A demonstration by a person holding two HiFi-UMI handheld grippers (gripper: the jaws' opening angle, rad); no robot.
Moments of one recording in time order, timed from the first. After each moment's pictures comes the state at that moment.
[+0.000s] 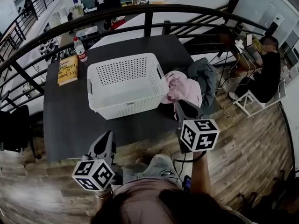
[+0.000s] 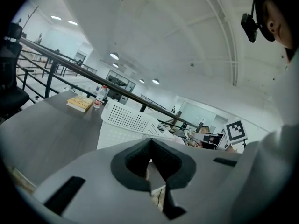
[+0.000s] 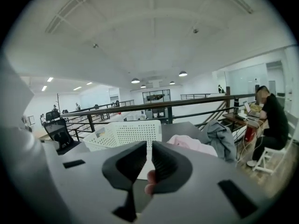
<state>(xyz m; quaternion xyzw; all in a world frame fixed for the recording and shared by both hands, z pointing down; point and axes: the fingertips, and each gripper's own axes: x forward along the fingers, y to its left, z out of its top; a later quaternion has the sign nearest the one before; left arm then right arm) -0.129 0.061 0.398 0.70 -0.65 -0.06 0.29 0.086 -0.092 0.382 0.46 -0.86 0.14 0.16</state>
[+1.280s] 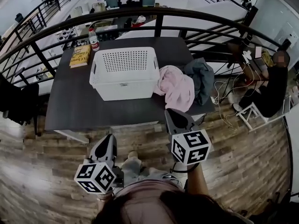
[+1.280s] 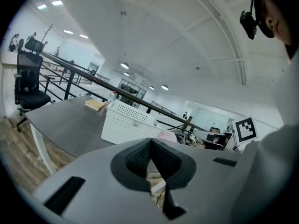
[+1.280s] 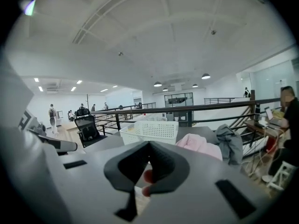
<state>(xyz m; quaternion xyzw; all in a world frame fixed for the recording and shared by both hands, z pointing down) -0.017 0.169 0.381 0.63 -0.72 -0.07 0.28 0.133 0.021 0.354 0.33 -0.93 0.10 0.15</state>
